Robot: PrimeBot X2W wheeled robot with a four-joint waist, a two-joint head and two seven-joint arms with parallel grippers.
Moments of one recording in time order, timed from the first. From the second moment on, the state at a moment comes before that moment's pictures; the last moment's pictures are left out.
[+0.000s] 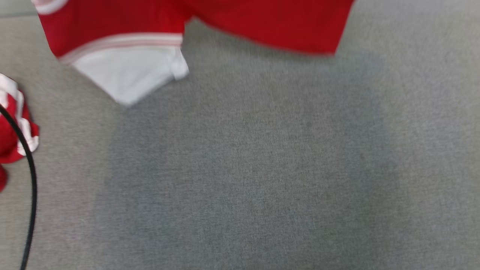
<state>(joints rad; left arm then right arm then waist) -1.59 0.33 -0.34 0.74 -0.60 -0.10 -0.05 -1.55 -0.37 0.69 0.93 0.30 0.13 -0.17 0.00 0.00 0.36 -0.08</state>
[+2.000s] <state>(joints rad) 0.10 0.65 -0.60 -0.33 -1.15 -0.03 -0.20 -0.02 -0.51 0.20 0.21 0.10 0.13 -0.26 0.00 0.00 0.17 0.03</state>
